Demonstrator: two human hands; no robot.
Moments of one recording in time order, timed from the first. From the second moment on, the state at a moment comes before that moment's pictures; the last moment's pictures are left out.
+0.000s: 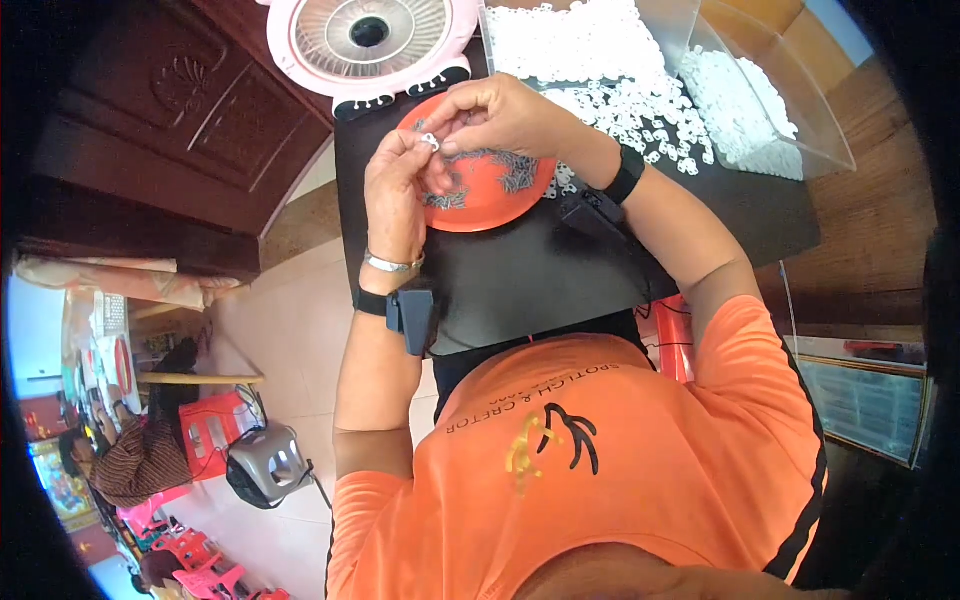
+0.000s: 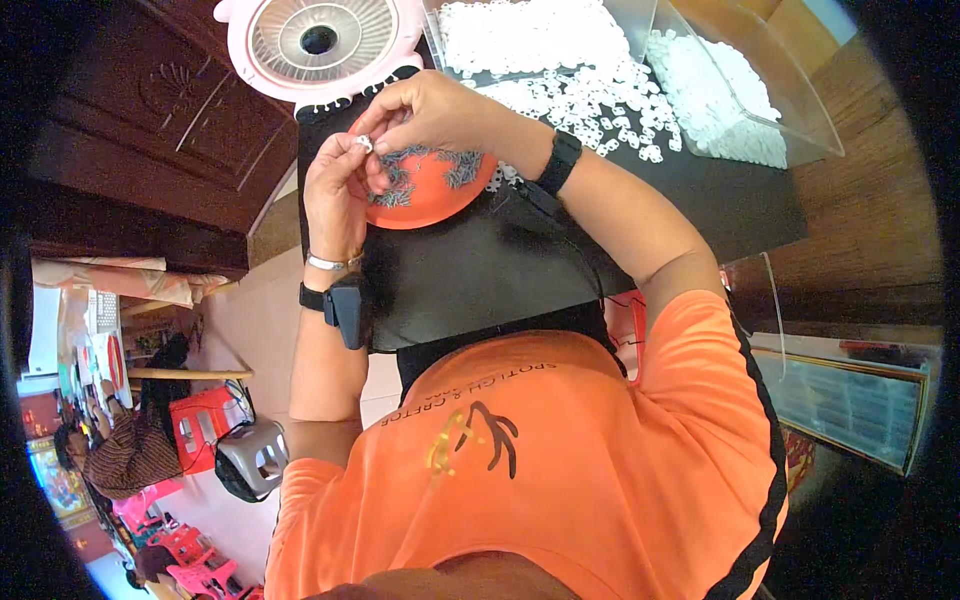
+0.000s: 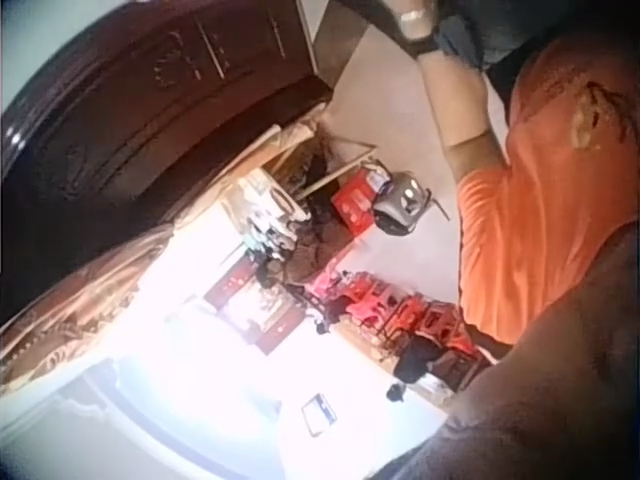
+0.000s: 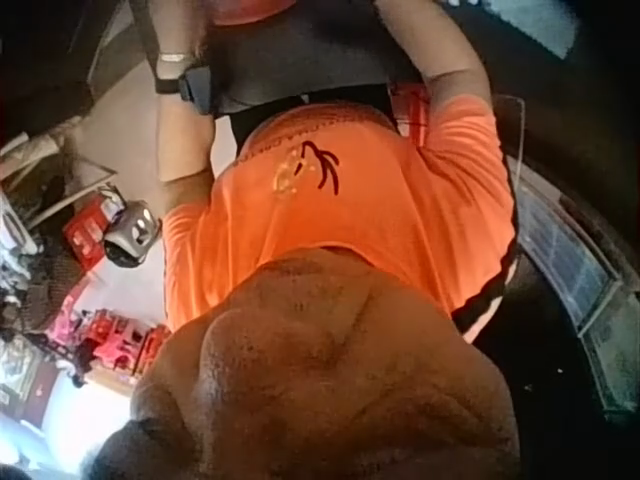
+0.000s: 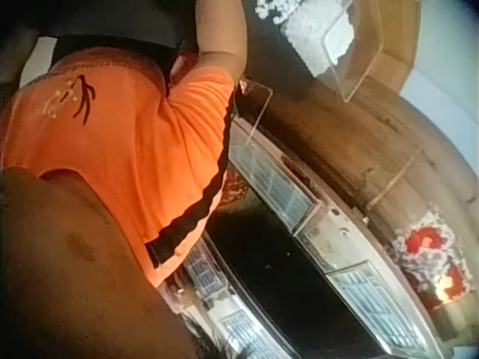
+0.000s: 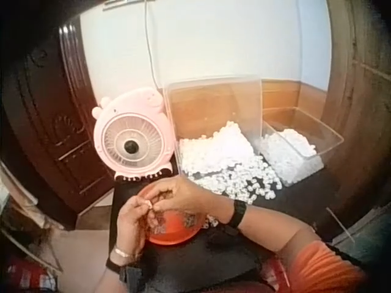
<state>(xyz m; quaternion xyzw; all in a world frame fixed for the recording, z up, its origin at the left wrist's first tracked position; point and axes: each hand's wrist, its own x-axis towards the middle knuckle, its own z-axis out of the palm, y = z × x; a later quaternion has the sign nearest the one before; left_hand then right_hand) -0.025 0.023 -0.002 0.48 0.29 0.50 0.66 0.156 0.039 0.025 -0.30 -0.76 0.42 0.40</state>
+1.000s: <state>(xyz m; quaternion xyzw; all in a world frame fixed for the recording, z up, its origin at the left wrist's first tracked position) -0.033 0.025 0.002 0.46 0.39 0.57 0.56 0.157 0.039 -0.007 -0.39 -0.91 0.05 0.12</state>
